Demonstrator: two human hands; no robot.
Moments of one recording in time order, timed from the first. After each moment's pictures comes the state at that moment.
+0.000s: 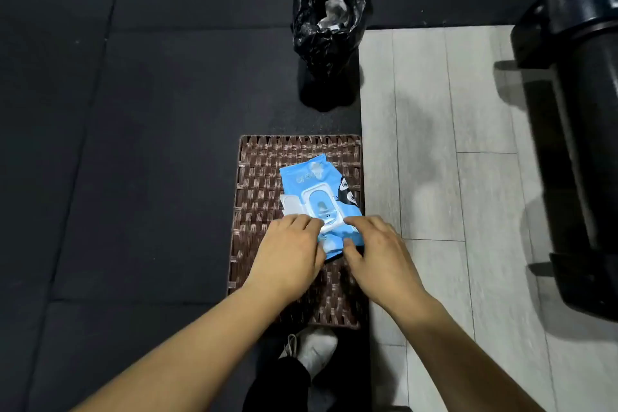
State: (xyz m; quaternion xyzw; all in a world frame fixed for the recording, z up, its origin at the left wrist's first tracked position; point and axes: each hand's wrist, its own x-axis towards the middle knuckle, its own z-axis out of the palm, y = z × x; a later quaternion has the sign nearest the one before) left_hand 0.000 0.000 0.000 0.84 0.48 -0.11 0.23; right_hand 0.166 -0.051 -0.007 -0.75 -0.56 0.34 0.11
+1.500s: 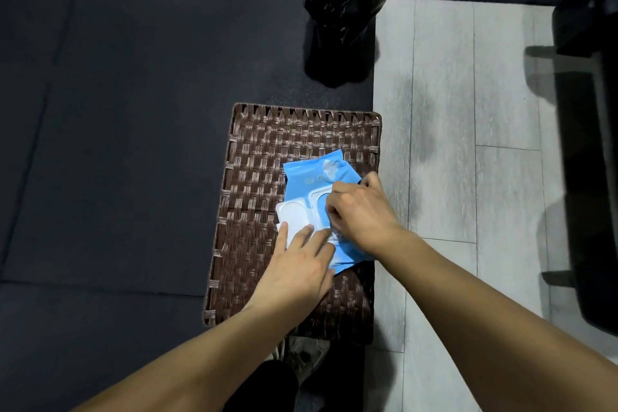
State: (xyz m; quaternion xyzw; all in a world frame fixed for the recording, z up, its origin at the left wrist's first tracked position) left_hand -0.010 -0.031 -0.099 0.85 0.44 -0.13 0.26; right_hand 0.155 0.033 -0.107 -0.59 -0.78 0.18 -0.06
